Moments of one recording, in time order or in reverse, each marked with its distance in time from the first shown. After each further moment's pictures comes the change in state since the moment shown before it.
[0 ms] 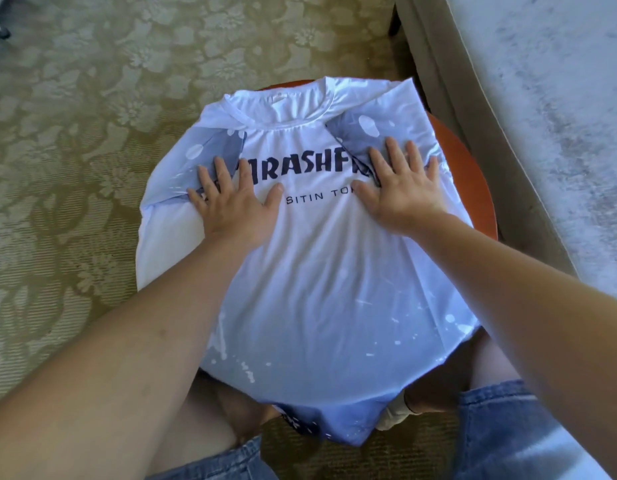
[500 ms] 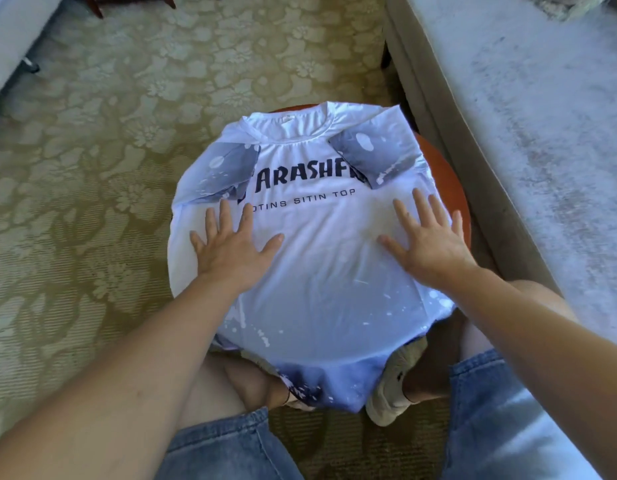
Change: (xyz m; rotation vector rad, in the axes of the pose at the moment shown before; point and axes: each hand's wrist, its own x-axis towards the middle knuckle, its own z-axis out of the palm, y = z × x) left_hand -0.093 -0.040 -0.025 0.003 -0.139 0.069; right_hand -0.115 0.019 -0.016 0.049 -0.073 0.044
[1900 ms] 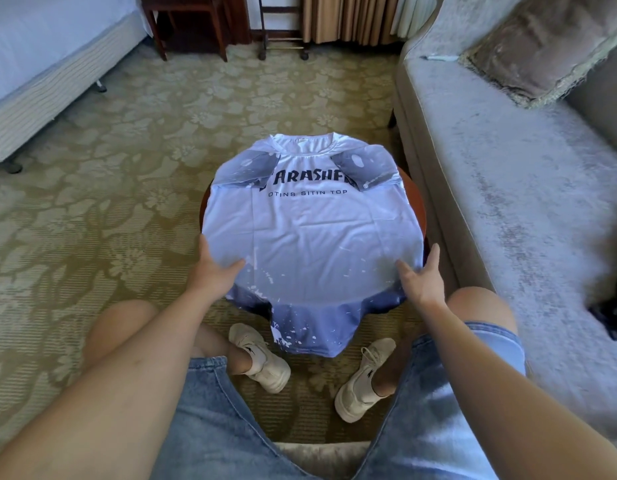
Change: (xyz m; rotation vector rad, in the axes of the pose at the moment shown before) left_hand -0.097 -0.054 0.054 -0.894 0.120 -0.336; right_hand -0.094 0.039 0.028 0.971 0.148 0.354
